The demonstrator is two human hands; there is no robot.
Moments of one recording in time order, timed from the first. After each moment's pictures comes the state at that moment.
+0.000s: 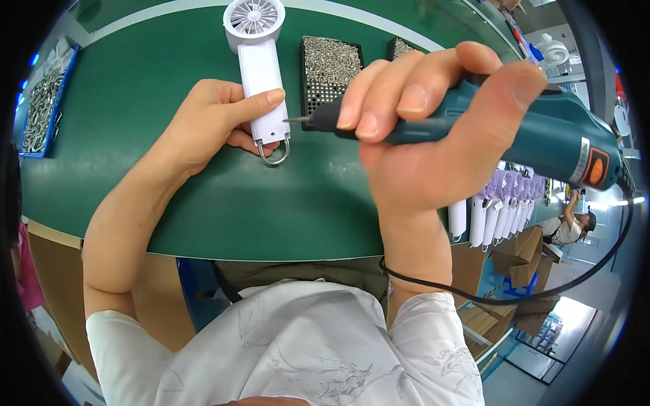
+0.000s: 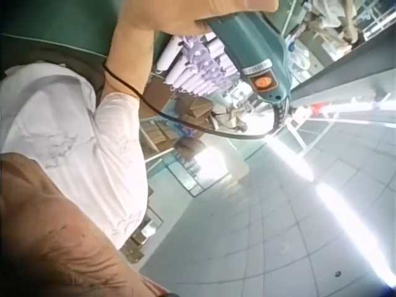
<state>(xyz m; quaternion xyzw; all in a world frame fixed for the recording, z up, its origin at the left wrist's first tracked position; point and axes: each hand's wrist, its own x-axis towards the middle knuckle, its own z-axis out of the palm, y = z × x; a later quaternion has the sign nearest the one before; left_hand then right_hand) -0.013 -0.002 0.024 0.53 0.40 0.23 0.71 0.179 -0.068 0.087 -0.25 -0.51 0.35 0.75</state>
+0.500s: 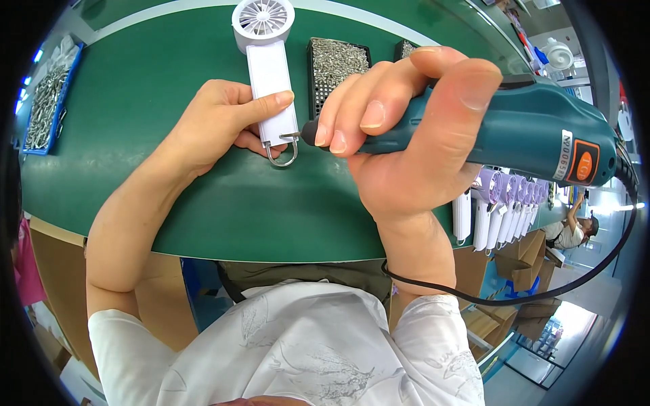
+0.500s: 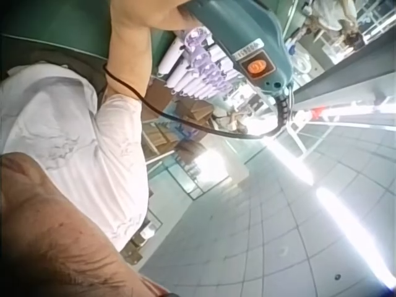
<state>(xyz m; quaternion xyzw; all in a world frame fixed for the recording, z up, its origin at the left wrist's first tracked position) -0.014 0.001 0.024 0.53 0.40 0.23 0.71 0.170 -0.064 0.072 -0.22 -0.53 0.39 0.72</state>
